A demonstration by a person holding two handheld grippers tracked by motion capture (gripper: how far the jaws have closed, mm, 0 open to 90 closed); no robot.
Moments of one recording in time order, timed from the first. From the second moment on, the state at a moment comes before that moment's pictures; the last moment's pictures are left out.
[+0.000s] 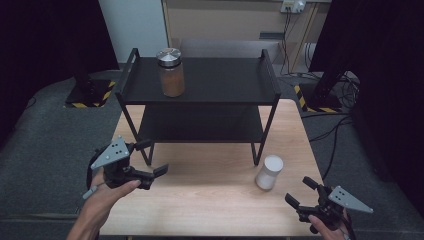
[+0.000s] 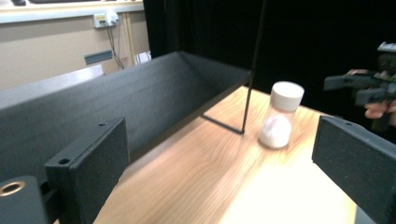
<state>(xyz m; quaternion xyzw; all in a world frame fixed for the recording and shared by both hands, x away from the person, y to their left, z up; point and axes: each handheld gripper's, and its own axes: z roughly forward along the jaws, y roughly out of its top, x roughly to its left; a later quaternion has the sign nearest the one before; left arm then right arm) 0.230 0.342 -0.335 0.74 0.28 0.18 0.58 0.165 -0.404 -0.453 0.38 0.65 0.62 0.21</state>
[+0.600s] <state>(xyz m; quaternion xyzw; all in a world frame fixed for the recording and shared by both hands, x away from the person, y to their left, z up) 0.223 0.349 -0.396 0.74 0.31 0.16 0.58 0.165 -0.404 -0.453 0.38 0.66 0.62 0.21</state>
